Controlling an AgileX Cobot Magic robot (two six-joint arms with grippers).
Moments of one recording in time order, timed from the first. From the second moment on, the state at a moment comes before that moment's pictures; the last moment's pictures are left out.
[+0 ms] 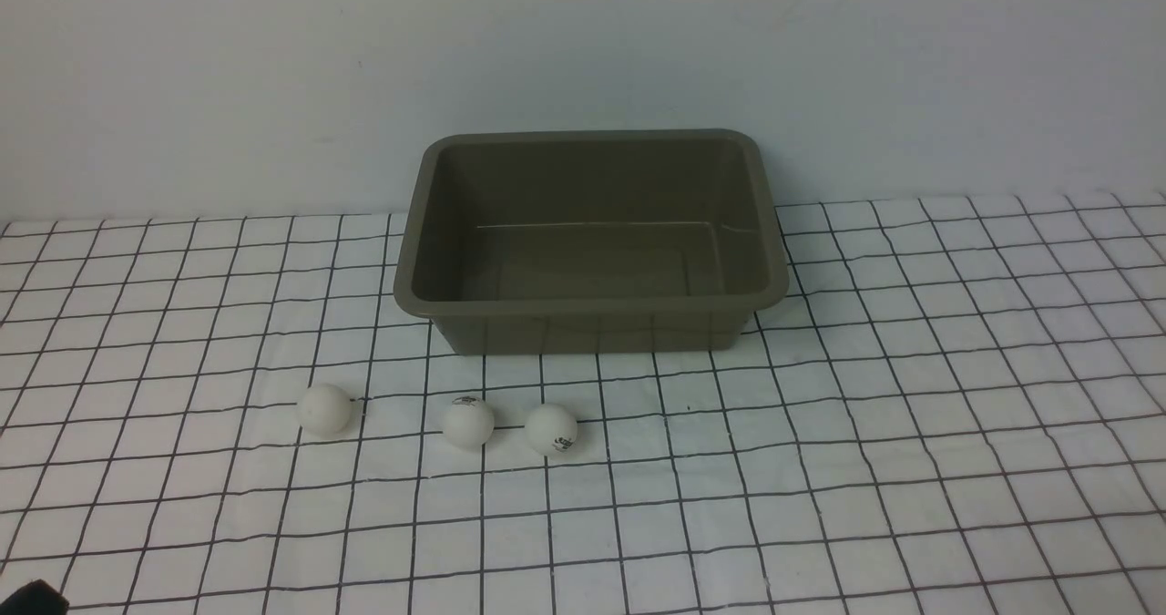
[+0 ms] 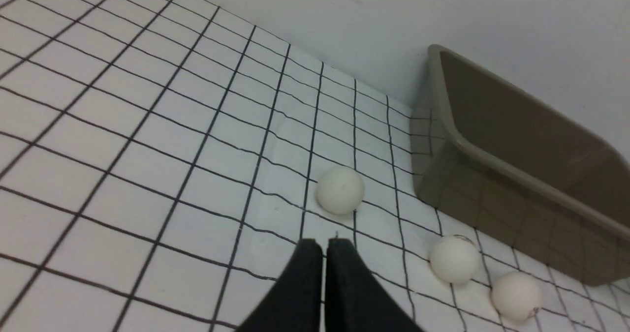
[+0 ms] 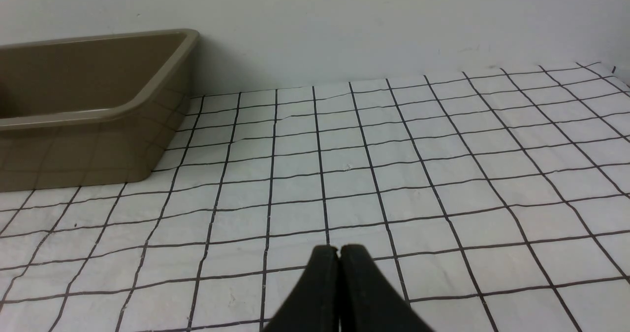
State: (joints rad) right arm 0.06 -0.01 0.03 -0.16 0.36 0.25; left arm 0.01 -0.01 0.03 -0.10 0.29 -0.48
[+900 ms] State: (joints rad) right arm 0.06 -0.01 0.03 -0.16 0.36 0.25; left arm 0.01 -0.01 0.03 -0.58 -0.07 -0.61
